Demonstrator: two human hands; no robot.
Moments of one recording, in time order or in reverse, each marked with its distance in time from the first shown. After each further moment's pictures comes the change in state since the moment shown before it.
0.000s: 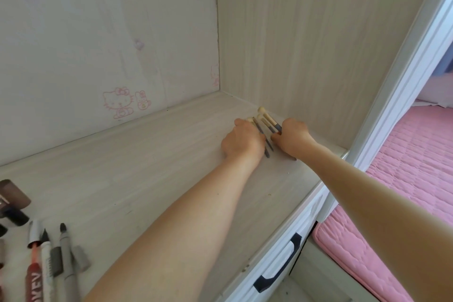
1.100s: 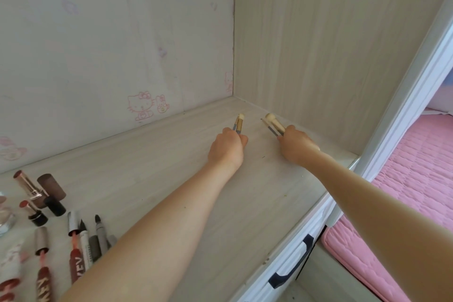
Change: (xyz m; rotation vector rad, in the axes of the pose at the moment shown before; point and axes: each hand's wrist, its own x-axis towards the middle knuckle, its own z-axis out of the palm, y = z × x) left_hand -0.003 -0.062 -0.041 -0.205 -0.031 -0.013; right_hand -0.017 -0.021 0.008 0.023 -0.018 0.031
